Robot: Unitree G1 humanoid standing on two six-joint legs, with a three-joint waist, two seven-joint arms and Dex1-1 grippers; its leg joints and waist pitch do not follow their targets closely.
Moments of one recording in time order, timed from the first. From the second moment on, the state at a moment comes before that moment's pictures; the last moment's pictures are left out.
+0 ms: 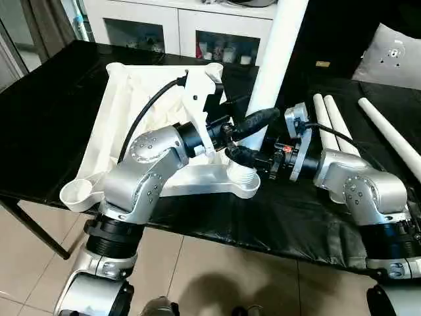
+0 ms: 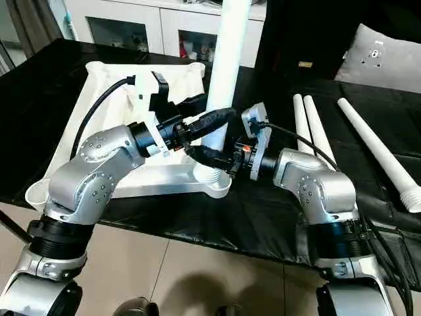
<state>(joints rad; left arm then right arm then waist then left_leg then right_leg) -0.62 0.15 -0.14 -0.05 -0.43 0.43 -0.68 -0.55 -0.37 0.04 0.13 0.54 0.66 0.94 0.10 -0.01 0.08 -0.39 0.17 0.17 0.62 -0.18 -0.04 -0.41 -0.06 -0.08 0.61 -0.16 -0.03</state>
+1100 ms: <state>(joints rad) -0.58 0.17 -0.14 -0.09 -0.42 0.46 -0.69 -0.55 -0.32 0.09 0.13 0.46 0.55 0.89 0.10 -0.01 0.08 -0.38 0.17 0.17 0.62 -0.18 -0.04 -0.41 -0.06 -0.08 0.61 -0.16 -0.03</state>
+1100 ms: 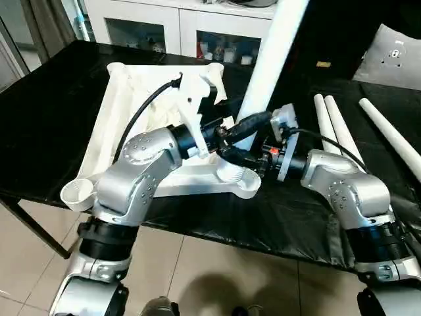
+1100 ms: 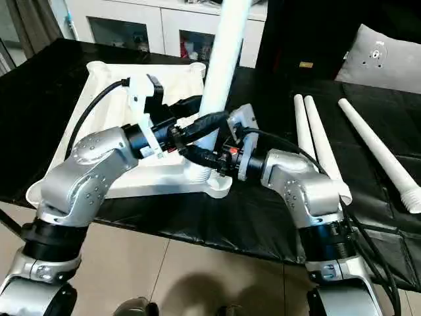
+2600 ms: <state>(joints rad) -0.56 0.39 -0.36 0.39 -0.13 0.19 -0.93 -0.46 -0.31 -0.02 0.17 0.28 0.44 0.53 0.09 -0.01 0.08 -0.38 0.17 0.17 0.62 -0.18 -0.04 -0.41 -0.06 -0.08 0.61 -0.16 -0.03</state>
